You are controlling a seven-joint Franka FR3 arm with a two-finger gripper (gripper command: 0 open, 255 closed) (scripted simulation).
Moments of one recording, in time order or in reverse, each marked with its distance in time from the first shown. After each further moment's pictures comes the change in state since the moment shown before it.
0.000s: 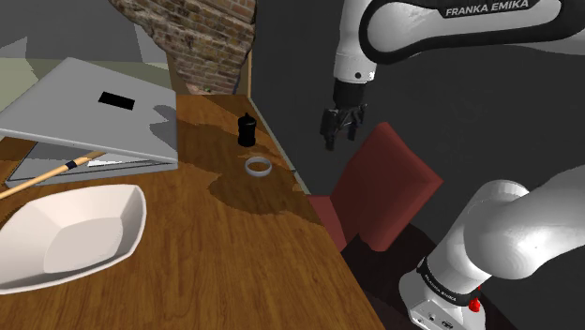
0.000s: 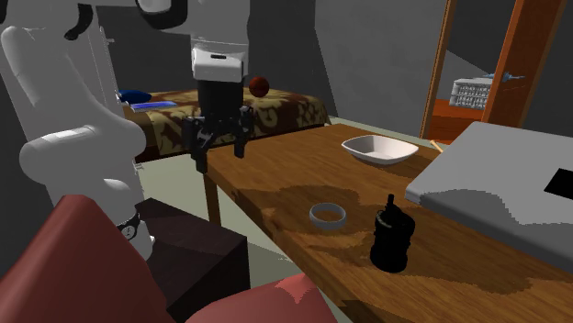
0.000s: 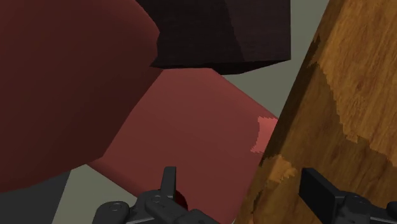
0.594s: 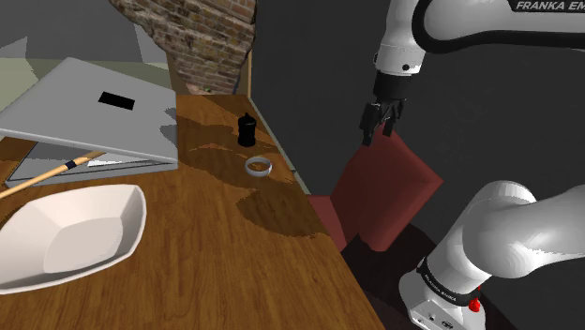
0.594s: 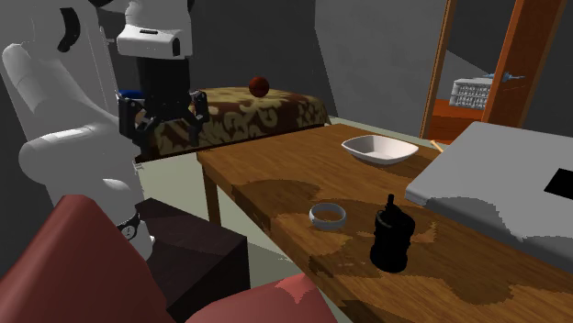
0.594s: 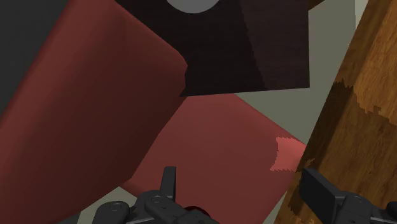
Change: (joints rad) arm -0.038 -0.237 -0.074 -0.093 -0.052 -0.144 -0.072
